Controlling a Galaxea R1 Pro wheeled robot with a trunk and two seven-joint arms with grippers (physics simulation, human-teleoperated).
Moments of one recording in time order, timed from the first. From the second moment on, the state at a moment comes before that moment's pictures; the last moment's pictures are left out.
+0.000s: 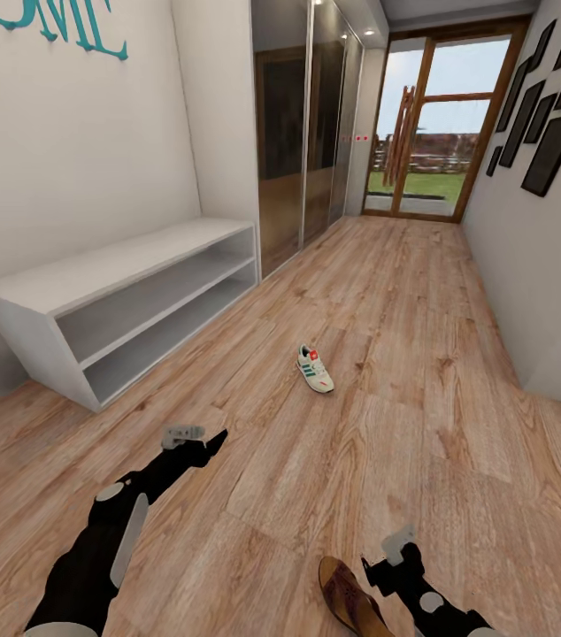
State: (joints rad) left arm -0.42 -0.04 0.14 -1.18 0.09 0.25 -0.48; right arm -0.57 -0.03 -0.17 -0.06 0.57 -0.34 -0.02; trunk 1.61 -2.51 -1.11
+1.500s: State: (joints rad) left arm -0.42 -0.05 0.06 -1.18 0.08 0.25 -0.48; right arm -0.54 -0.04 -0.16 -0.05 0.81 -0.34 -0.02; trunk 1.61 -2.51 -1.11
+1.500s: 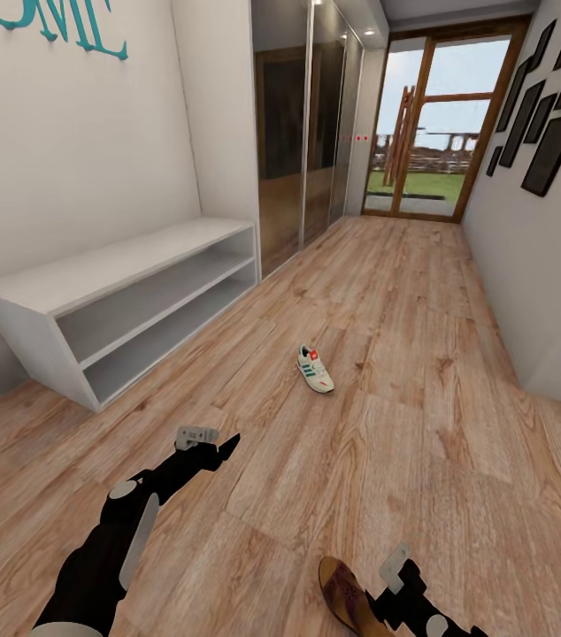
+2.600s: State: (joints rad) left arm -0.42 -0.05 0.06 -1.18 0.08 0.25 -0.48; right arm -0.54 -0.03 -0.15 -0.04 0.82 -0.34 0.10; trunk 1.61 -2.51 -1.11
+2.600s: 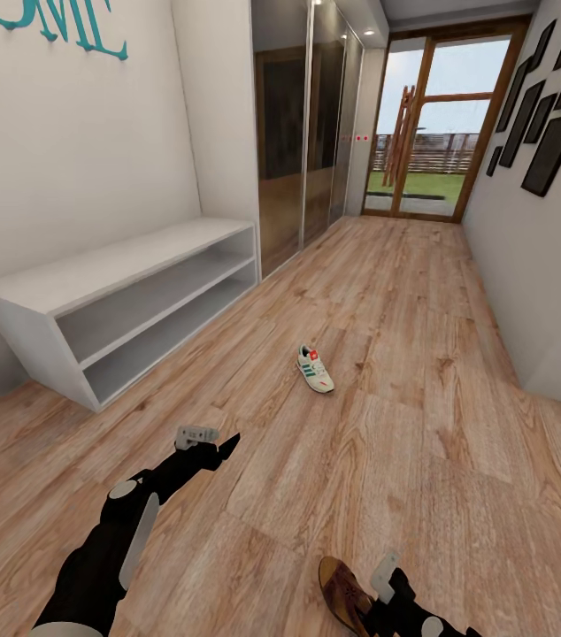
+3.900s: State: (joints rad) left arm -0.42 -0.05 0.06 -1.25 0.08 0.25 -0.48; right arm -0.54 -0.03 -0.16 -0.04 0.81 -0.34 0.10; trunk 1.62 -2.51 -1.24
